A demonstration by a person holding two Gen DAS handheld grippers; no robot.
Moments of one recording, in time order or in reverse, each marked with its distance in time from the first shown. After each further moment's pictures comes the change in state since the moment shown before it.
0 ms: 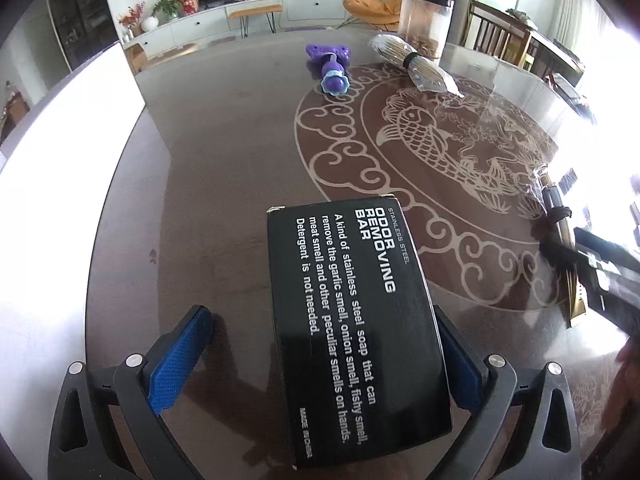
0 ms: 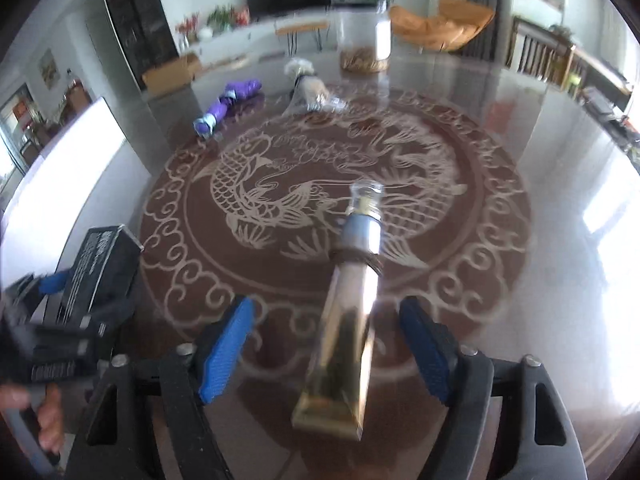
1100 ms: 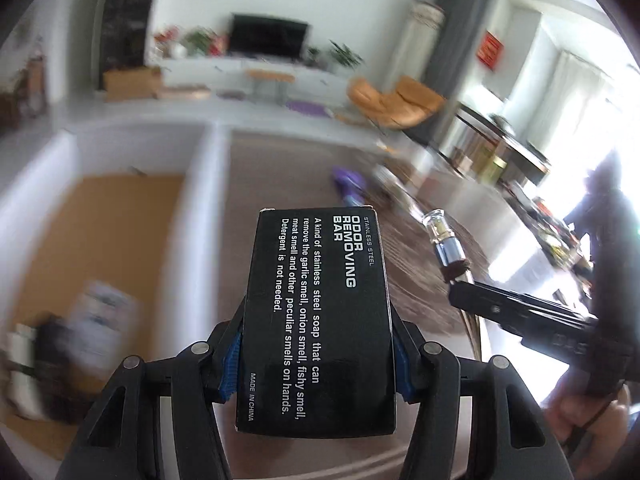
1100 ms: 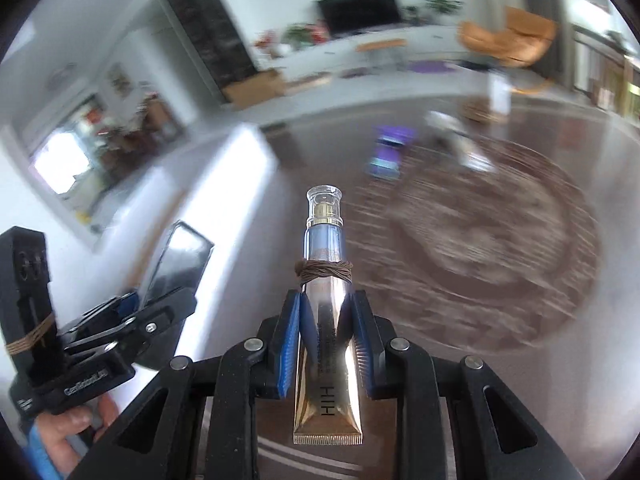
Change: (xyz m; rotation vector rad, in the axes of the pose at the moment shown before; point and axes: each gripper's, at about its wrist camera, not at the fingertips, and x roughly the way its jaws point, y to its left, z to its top) left arm -0.167 0.123 -0.031 -0.206 -0.285 -0.149; right arm -0.114 0.119 0.014 -0.055 -0.069 0.379
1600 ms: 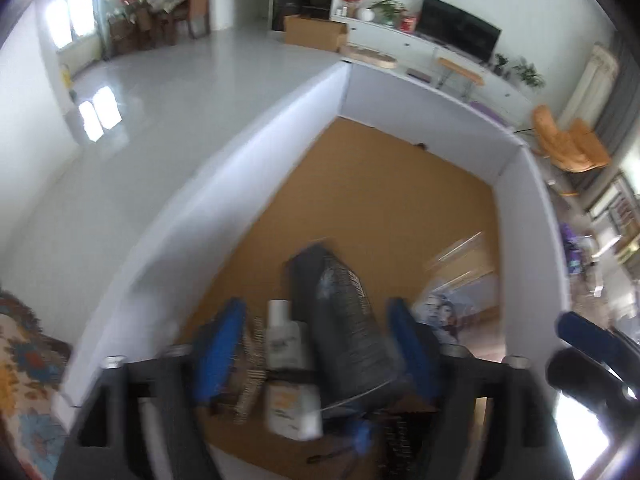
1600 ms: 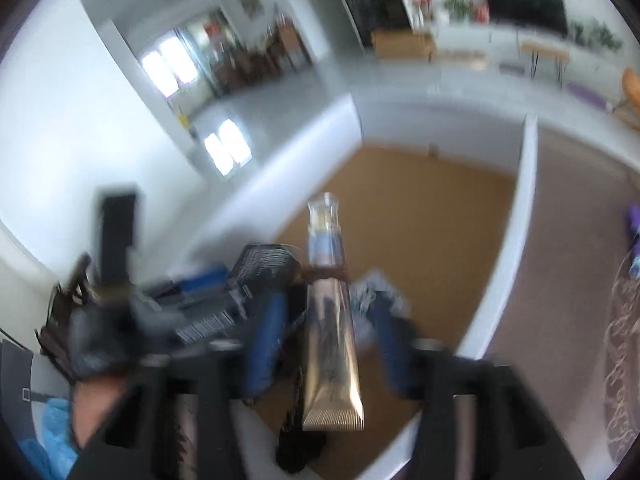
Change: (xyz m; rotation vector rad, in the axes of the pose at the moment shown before) left arm -0.029 0.220 -0.016 -0.354 0.133 0.499; right arm 0.125 0.238 0.018 -0.342 0.212 0.285
